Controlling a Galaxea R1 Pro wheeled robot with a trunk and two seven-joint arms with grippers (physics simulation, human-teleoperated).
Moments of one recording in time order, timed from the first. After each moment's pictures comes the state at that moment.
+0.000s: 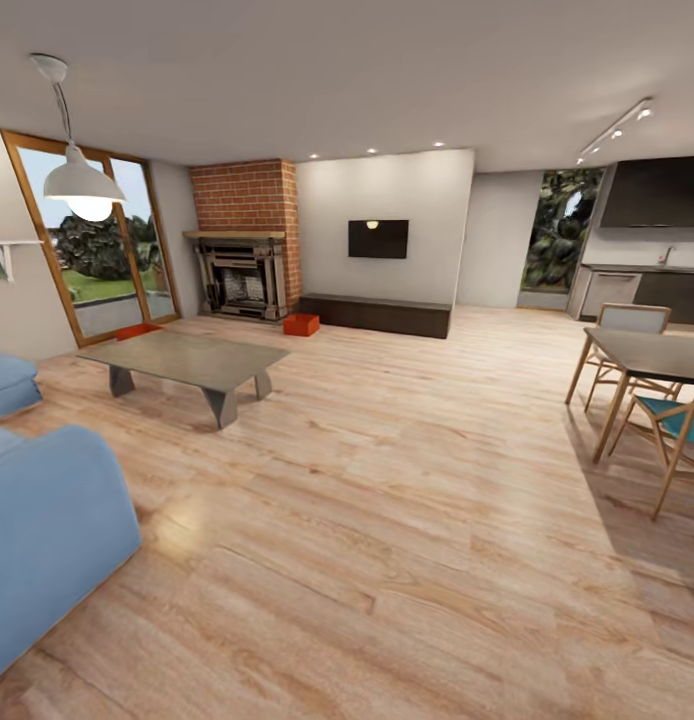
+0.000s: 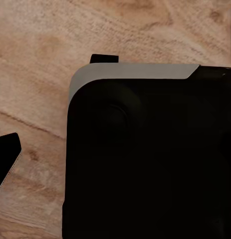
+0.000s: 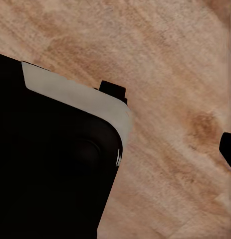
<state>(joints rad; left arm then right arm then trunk) 0.00 0.00 0.02 -0.13 0.06 -0.05 0.01 -0.15 -0.06 0.60 0.03 -0.27 -0.11 0.08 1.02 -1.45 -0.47</state>
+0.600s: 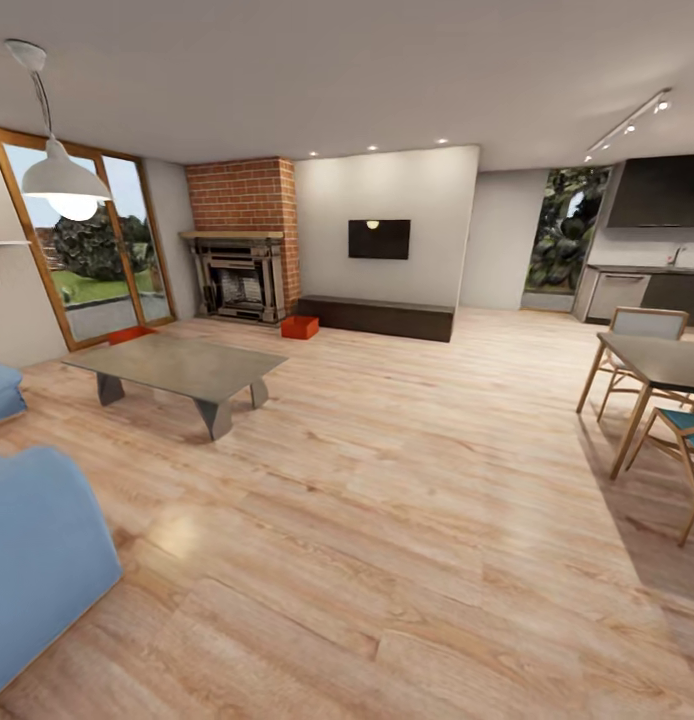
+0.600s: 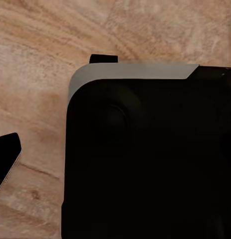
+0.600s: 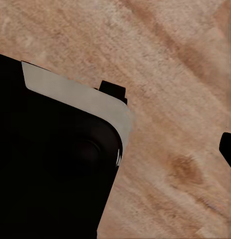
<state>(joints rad) 0.00 -0.01 0.02 -0.13 0.06 -0.05 0.01 -0.15 -0.06 0.60 0.03 -0.27 -0.11 0.08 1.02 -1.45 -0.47</state>
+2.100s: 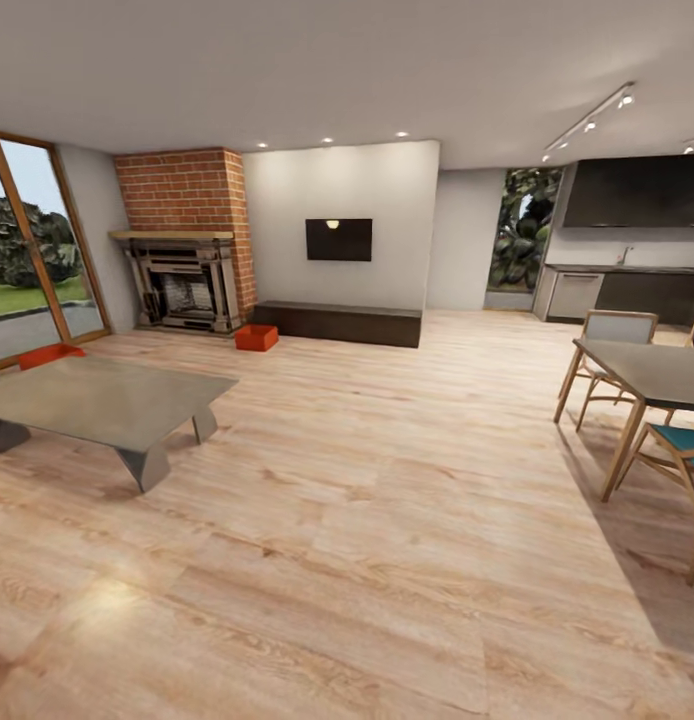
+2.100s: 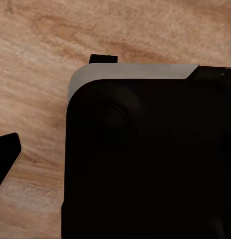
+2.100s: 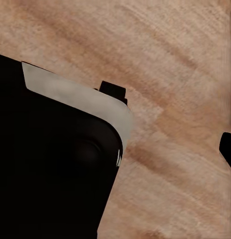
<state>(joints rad) 0.00 -0.01 0.02 -0.13 0.05 -0.05 0.01 -0.15 -0.06 0.60 0.03 -0.27 -0.11 0.08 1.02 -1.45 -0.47</state>
